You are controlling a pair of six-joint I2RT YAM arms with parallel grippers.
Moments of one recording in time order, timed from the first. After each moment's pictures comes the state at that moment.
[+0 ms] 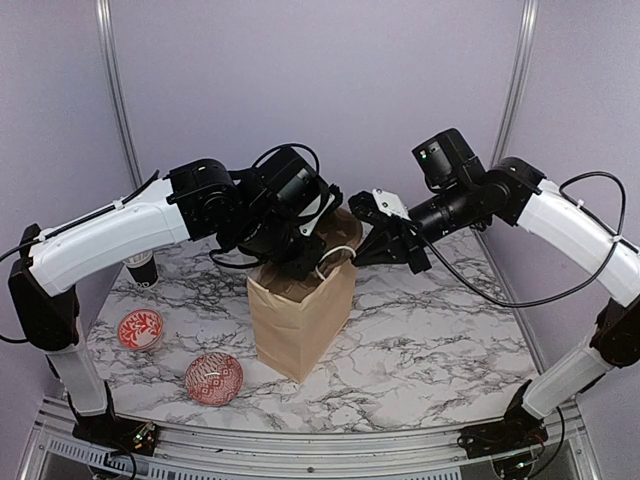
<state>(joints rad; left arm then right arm) -1.12 1.80 1.93 -1.03 -0.28 -0.25 0.77 1.47 1.61 -0.95 -0.68 -0.81</state>
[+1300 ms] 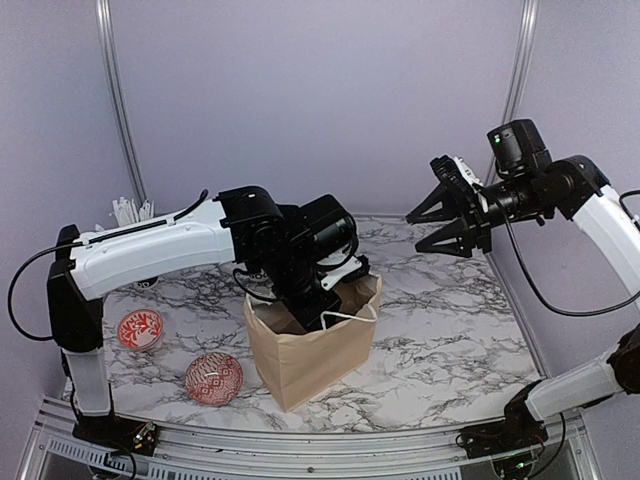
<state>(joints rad) -1.15 1.94 1.95 -1.19 0.05 -0.17 0.51 1.28 1.60 -1.09 -0.89 -0.86</state>
